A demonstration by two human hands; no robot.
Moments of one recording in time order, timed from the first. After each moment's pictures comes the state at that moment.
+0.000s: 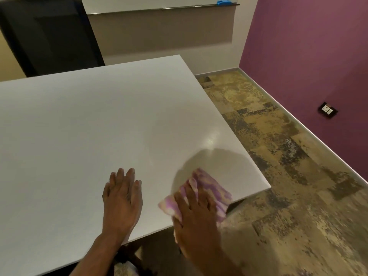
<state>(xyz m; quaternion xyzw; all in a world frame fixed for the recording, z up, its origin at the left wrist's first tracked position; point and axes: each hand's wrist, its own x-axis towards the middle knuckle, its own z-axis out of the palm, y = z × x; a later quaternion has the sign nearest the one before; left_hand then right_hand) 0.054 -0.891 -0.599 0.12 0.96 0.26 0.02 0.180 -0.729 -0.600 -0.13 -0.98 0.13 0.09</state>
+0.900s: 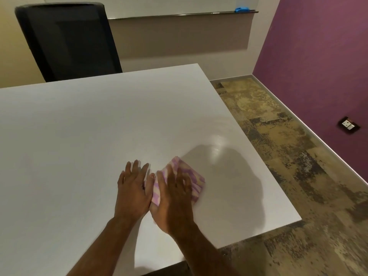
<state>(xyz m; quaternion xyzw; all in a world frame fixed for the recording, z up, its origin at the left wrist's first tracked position) -0.042 -0.887 -0.587 0.16 0.96 0.22 0.02 0.031 -0.773 -0.593 -0.08 -0.98 0.20 0.05</state>
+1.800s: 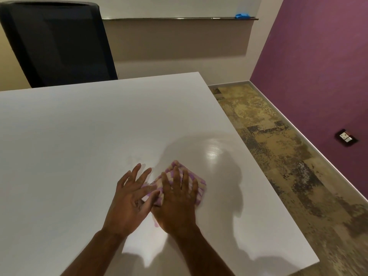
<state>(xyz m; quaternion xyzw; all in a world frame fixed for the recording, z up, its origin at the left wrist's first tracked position) -0.120 -0.890 -0.597 0.34 0.89 0.30 -0.07 -0.052 -0.744 -0.599 -0.13 -0.98 0.16 0.04</state>
